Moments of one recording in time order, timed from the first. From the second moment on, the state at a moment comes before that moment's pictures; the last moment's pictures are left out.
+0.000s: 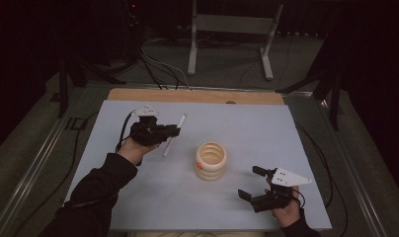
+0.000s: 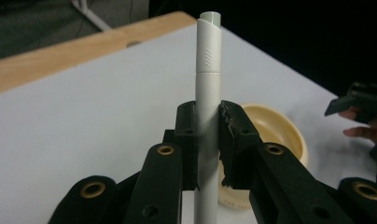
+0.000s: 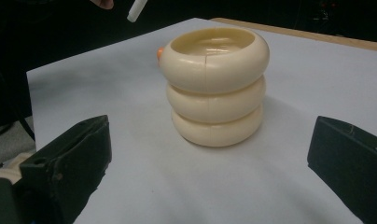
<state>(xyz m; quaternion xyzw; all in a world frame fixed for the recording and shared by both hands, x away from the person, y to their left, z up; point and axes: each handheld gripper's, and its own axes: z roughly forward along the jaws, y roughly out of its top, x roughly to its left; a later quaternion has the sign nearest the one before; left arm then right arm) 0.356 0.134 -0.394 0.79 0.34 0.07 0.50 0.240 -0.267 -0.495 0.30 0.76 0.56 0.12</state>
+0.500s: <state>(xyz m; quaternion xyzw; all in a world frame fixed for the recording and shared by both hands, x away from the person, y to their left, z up) 0.349 0.128 -0.388 0.76 0.31 0.09 0.57 0.240 -0.266 -0.495 0.29 0.76 0.56 0.12</state>
